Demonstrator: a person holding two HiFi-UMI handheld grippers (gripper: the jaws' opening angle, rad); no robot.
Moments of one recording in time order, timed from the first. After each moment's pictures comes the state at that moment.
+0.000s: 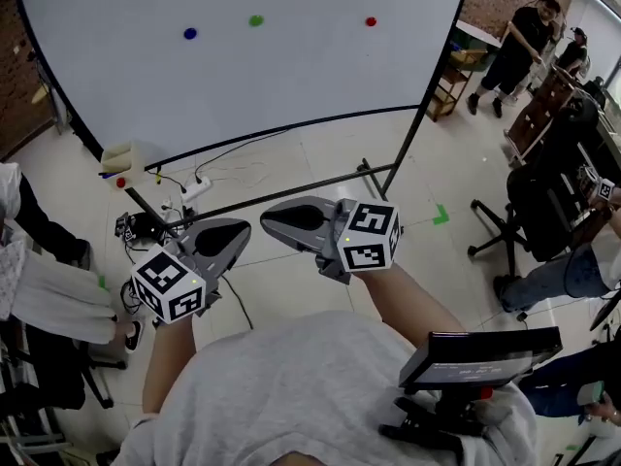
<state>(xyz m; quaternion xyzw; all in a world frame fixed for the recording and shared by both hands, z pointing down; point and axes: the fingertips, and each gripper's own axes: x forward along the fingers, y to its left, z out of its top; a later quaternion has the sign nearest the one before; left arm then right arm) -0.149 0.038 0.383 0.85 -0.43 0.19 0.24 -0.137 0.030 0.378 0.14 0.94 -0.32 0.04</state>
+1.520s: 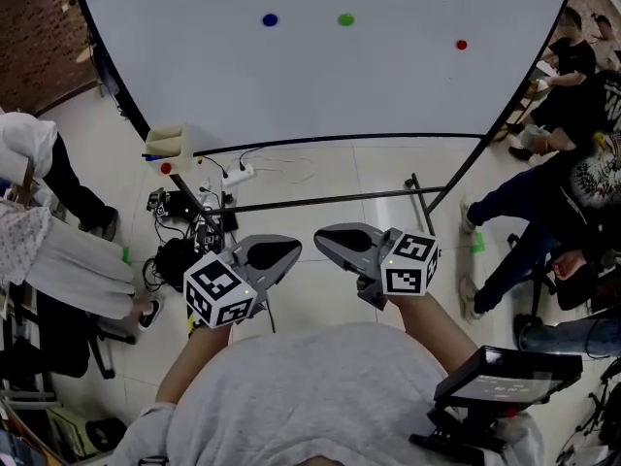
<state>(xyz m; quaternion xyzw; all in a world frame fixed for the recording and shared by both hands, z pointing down) -0.200 0.045 0.442 0.83 -0.44 0.18 0.29 -0.195 0.027 0.450 0.13 0.91 -0.39 0.00</state>
